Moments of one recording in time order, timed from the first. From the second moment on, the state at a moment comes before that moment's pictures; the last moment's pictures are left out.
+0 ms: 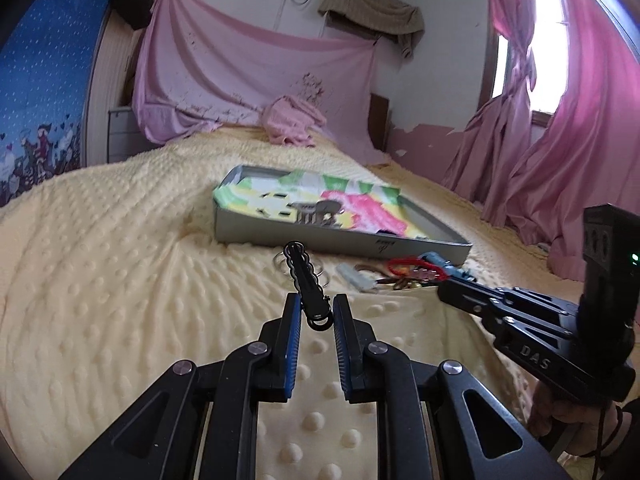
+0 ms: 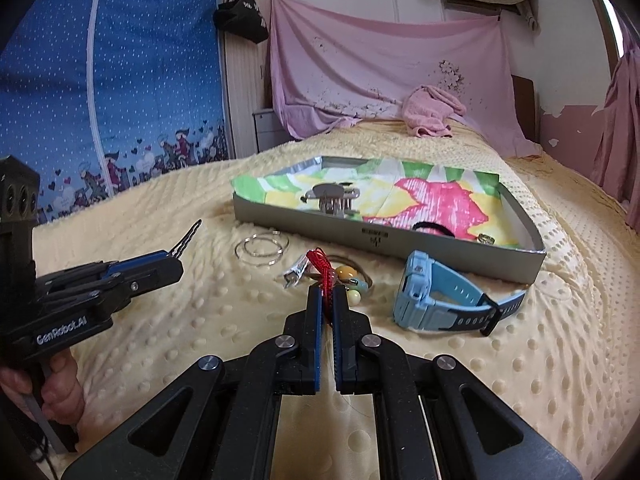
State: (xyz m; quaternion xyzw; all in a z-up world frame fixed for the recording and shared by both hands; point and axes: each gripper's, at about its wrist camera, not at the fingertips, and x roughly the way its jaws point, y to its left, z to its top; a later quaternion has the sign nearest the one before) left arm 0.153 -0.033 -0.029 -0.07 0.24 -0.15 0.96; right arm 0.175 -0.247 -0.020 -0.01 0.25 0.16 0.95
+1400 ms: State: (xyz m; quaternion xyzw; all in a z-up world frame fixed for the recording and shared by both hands) left arm 0.198 -0.029 0.007 -0.09 0.23 -0.13 0.96; right arm 0.185 -0.251 0.021 0.02 0.21 0.16 0.96
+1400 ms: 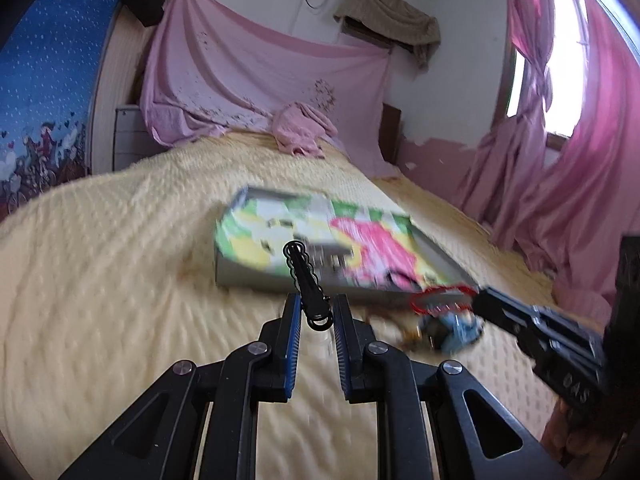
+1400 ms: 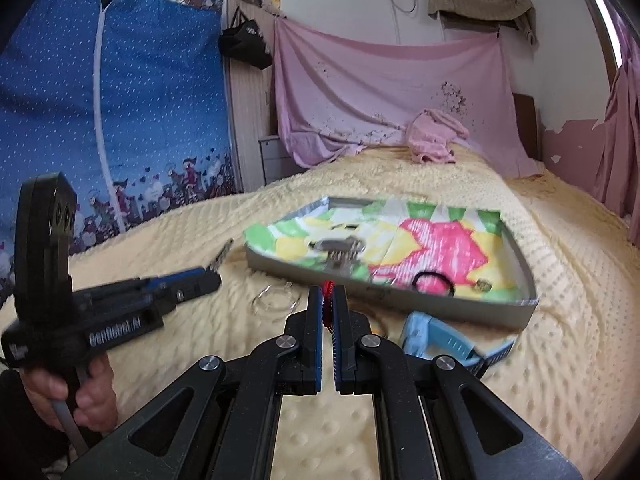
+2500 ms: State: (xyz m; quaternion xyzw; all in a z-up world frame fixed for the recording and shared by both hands) left arm 0.323 -0.054 -0.019 -0.04 0.35 -0.12 0.93; right arm 0.331 -0.265 -0.018 0.06 0.34 0.09 0.93
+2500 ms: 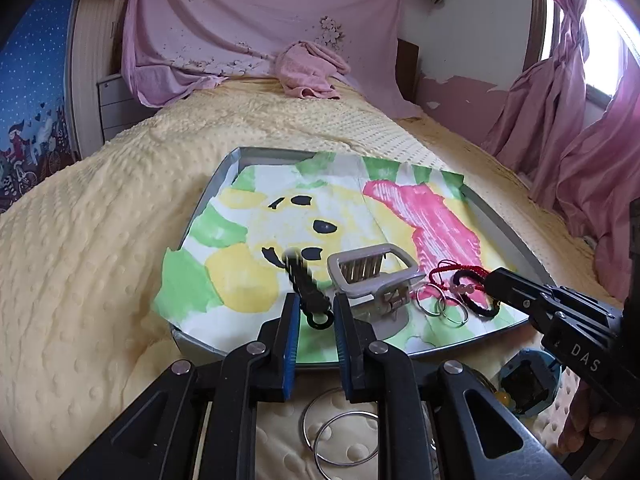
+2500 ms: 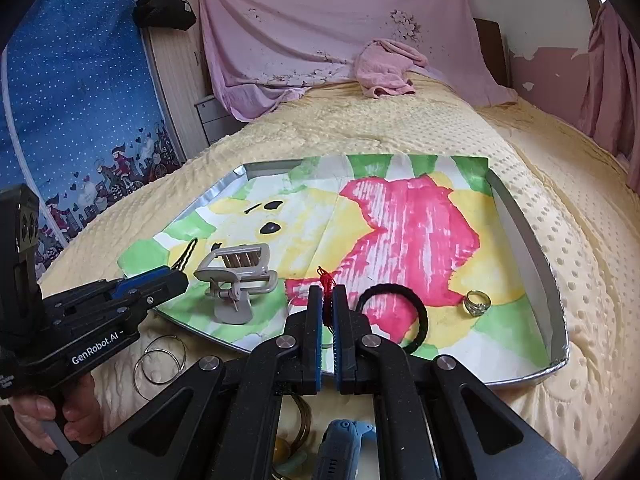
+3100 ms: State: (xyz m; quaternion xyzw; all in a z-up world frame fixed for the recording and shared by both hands) left arm 0.277 -0.040 0.003 -0.07 0.27 -0.09 0.96; right arm 0.276 -0.290 0.009 0.07 0.27 0.09 0.95
